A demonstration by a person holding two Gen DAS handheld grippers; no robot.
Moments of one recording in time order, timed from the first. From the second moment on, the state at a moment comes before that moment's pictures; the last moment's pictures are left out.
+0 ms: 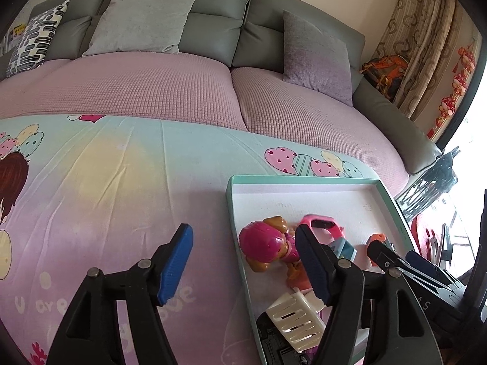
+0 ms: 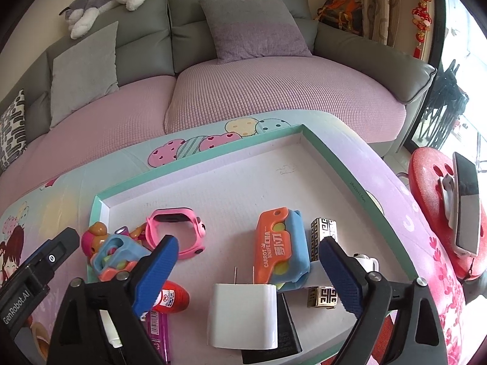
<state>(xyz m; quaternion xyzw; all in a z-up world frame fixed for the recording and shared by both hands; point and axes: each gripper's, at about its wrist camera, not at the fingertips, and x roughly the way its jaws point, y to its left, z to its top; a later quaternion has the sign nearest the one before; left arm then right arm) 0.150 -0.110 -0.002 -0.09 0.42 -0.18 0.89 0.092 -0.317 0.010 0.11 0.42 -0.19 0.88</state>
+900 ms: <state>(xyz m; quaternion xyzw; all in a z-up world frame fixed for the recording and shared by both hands) 0.144 -0.075 -0.003 -0.08 0.40 -0.07 0.91 0.080 -0.307 0.026 0.10 0.39 -0.19 0.89</state>
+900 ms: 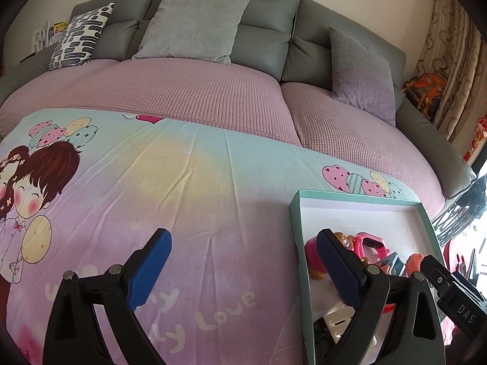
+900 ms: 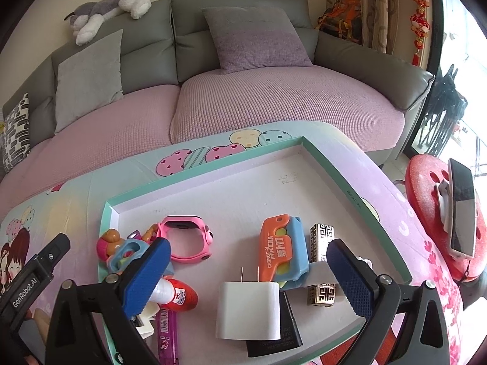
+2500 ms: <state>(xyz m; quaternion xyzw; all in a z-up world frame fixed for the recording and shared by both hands) 0.033 -0.005 -0.007 0.04 0.45 0.03 0.89 0.005 -0.220 -0.002 0.06 0.45 -0.10 0.89</state>
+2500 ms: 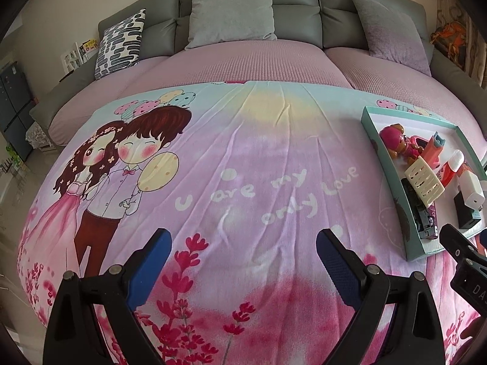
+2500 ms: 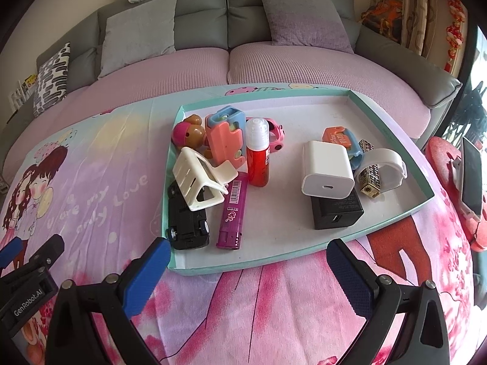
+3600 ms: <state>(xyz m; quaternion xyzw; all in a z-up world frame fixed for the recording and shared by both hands) 0.036 -0.006 -0.011 0.04 0.45 0.03 0.89 0.007 -0.220 -0.004 0.06 0.45 -0.09 0.89</state>
